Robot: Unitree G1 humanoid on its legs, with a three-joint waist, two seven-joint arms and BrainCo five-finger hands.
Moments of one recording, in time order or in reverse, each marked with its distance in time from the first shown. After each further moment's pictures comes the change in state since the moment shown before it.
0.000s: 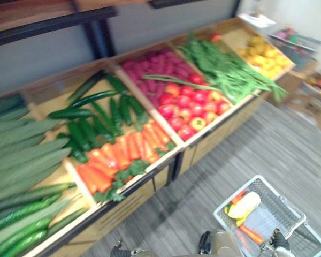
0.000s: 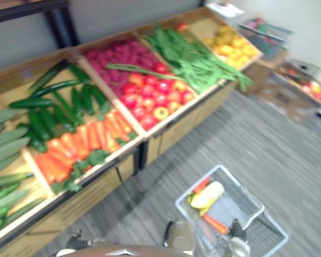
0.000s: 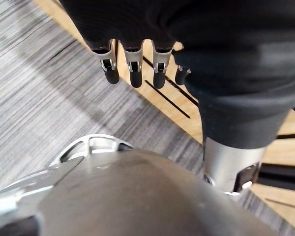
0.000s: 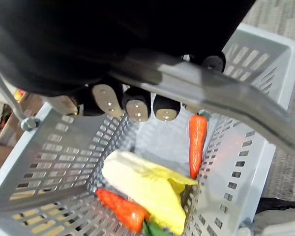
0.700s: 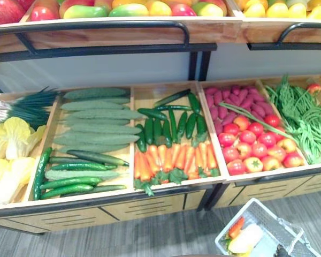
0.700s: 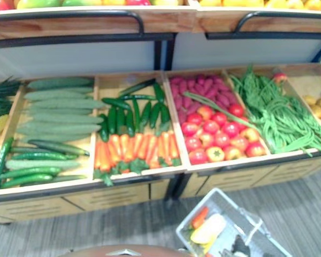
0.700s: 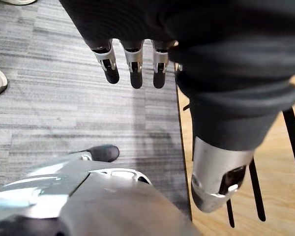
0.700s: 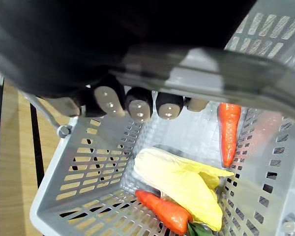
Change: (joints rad) left arm 0.040 -0.054 0.244 0.076 0.020 0.003 0.012; right arm 0.038 -0.023 -0.016 0.080 -0.044 0.021 -0.009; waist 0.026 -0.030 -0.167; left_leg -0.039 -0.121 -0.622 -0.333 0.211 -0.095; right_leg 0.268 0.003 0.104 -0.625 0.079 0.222
